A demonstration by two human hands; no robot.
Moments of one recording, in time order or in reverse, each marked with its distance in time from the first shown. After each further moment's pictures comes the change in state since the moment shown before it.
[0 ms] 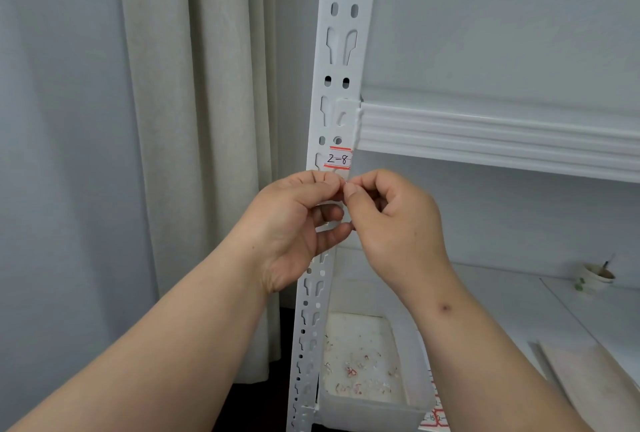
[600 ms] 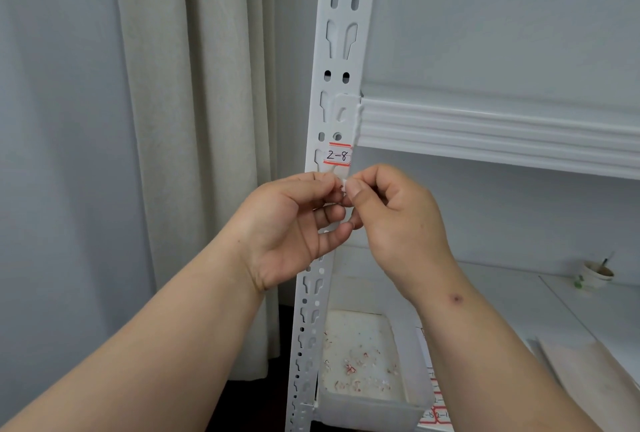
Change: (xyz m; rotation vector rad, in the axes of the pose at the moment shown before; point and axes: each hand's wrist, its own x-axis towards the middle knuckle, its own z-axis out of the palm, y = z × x) left_hand -0.002 0.005 -0.003 -0.108 -0.051 -0.098; right_hand 0.002 0.004 -0.003 0.082 -0.069 0.035
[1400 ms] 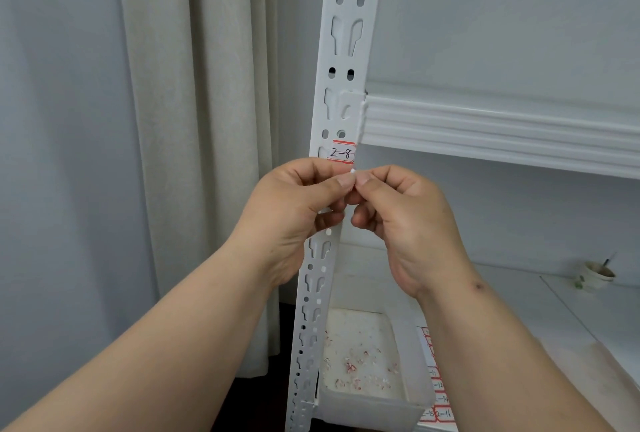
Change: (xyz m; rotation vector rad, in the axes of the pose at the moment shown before) left_hand 0.001 -0.006 0.007 0.318 0.184 0.278; right_hand 0.004 0.000 0.000 0.391 -0.030 0.222
